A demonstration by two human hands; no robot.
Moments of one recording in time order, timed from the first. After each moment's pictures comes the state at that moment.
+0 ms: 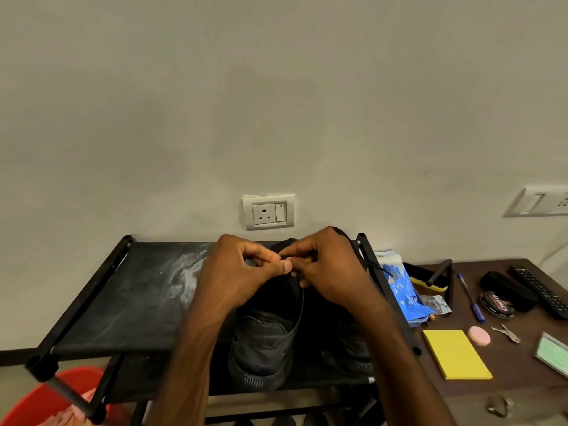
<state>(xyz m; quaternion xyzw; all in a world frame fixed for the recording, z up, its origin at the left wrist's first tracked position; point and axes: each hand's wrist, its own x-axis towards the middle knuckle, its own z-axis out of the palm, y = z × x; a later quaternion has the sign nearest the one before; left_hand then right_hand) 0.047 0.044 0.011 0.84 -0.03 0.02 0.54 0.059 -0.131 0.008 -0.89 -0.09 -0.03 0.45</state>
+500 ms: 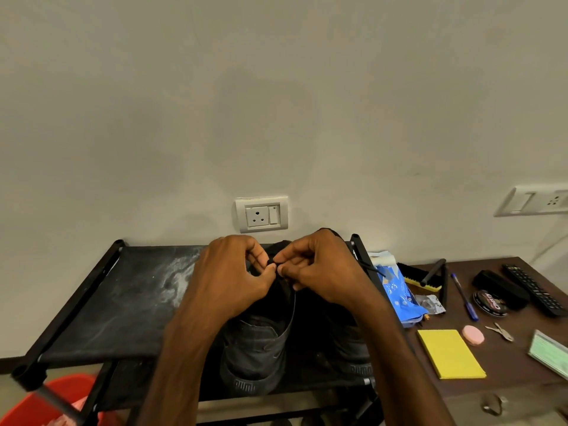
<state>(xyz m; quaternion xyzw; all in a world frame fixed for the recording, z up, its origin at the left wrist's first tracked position) 0.049 0.042 0.014 0.93 -0.10 0.13 0.32 0.056 -0.137 0.015 -0.88 -0.09 0.01 0.47</state>
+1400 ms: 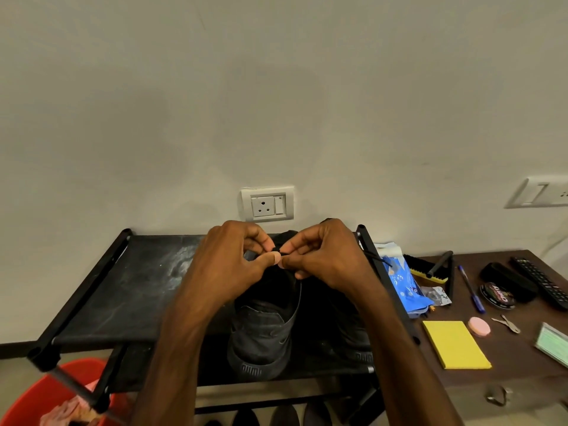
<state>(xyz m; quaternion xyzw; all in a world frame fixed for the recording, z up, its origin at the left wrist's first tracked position) 0.050 0.053 0.018 0.92 -0.11 0.09 0.36 0.057 -0.134 0.010 -0.84 -0.06 0.02 0.54</state>
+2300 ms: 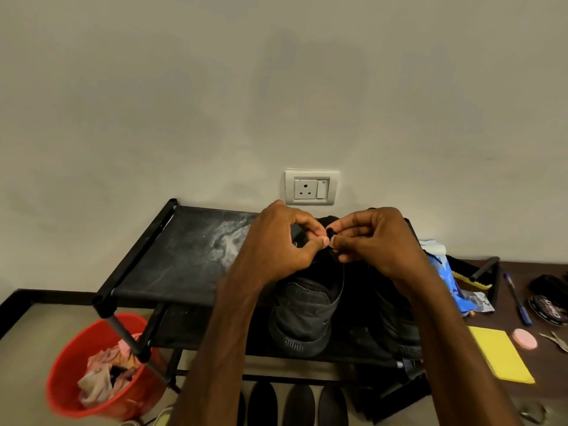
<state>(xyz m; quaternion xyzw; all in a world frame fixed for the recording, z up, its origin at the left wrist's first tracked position) 0.055 0.059 -0.006 0.87 -0.20 0.18 0.41 0.053 -0.130 0.012 -0.83 -0.05 0.02 0.55</state>
